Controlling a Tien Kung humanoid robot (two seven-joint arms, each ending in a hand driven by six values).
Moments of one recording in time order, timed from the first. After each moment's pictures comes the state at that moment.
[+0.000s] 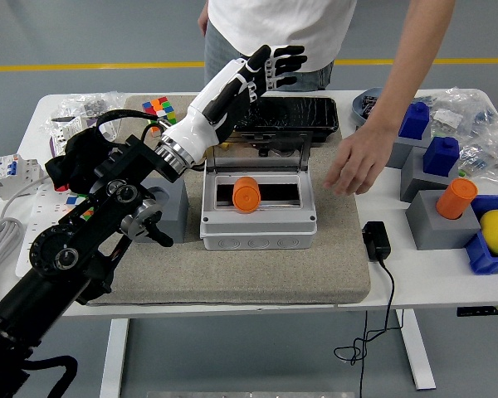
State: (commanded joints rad) left arm -0.60 0.00 -1.07 -1.23 1.19 -0.10 -0.17; right arm 0.19 -0.11 1.59 0.18 -1.11 -0.31 0.04
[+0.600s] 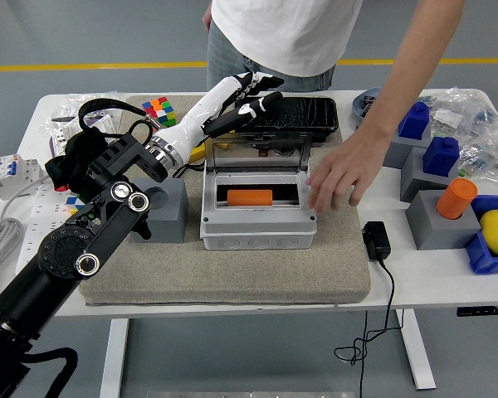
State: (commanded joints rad) left arm -0.62 0.00 -1.12 -1.11 1.68 -0.09 -0.13; right arm 0.19 -0.12 1.58 0.18 -1.11 -0.32 0.03
